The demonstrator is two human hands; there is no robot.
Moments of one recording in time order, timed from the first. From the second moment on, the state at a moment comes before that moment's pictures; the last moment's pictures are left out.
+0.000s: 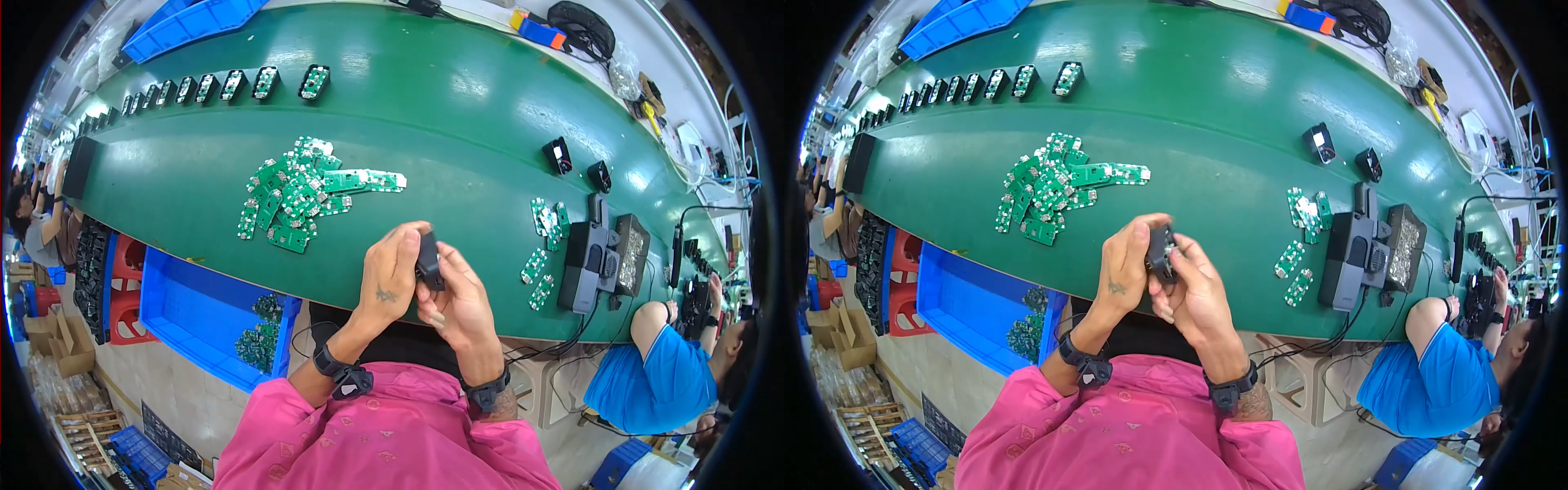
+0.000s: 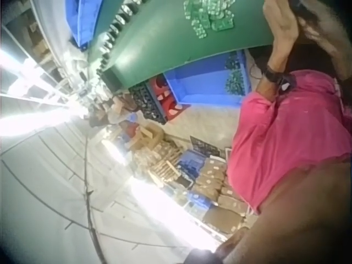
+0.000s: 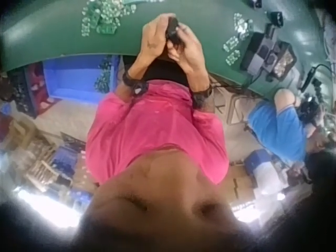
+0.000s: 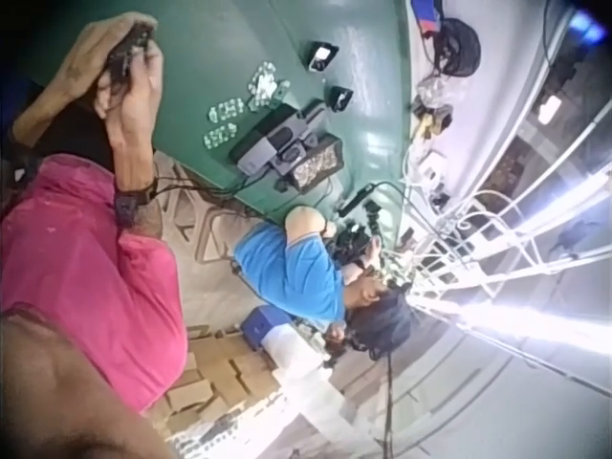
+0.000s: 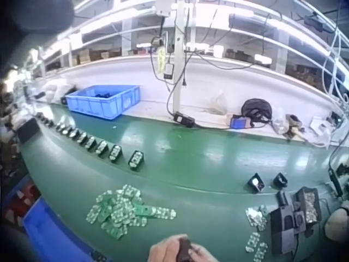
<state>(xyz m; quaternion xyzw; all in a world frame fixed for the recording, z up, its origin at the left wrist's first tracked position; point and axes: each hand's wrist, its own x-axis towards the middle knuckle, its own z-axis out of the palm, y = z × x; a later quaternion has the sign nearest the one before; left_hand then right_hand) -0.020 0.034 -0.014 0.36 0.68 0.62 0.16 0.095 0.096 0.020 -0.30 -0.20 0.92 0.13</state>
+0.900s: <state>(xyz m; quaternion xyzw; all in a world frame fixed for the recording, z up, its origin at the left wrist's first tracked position) -0.038 -0.050 0.128 0.44 -0.09 0.78 0.44 -0.033 0.315 0.009 -0.37 -0.91 0.07 0.18</state>
